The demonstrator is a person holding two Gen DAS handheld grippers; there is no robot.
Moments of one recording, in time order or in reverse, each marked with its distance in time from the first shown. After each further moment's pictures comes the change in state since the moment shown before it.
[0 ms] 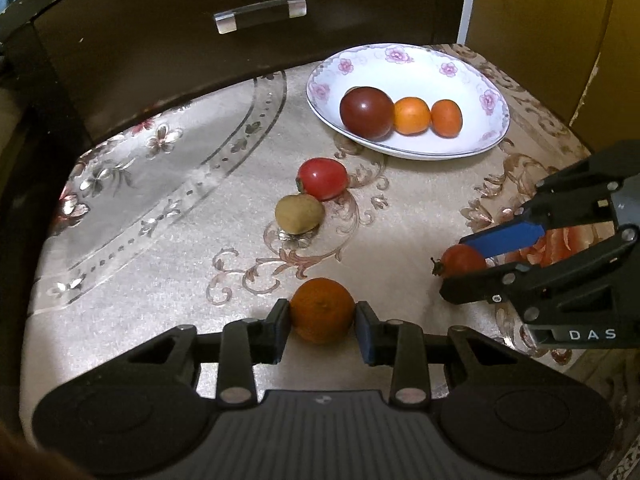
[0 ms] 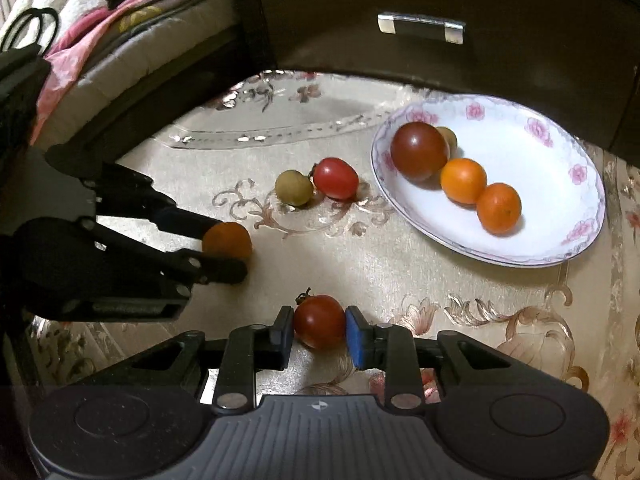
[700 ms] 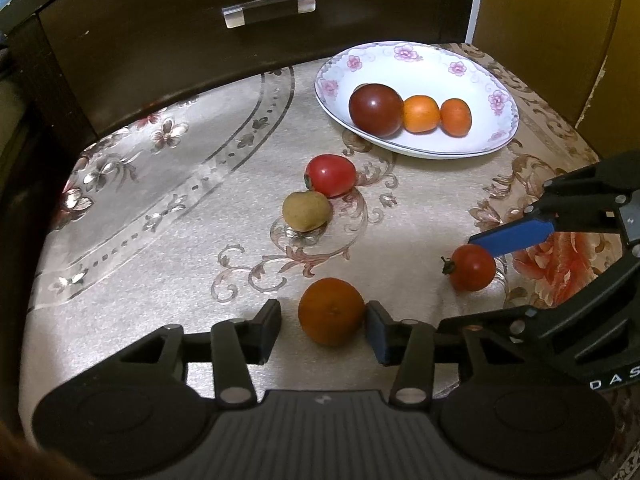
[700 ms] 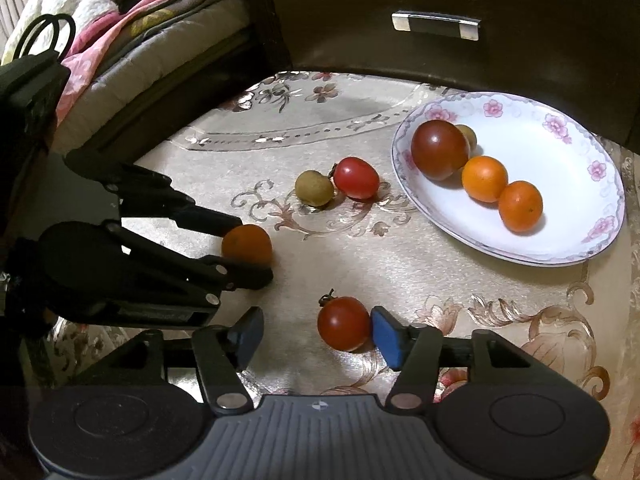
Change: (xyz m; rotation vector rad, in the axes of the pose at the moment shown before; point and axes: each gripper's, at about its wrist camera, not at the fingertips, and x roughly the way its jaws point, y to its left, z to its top) left arm 0.002 0.003 0.001 -0.019 0.005 0.013; right arm 0.003 0.004 0.001 0.013 0.002 0.055
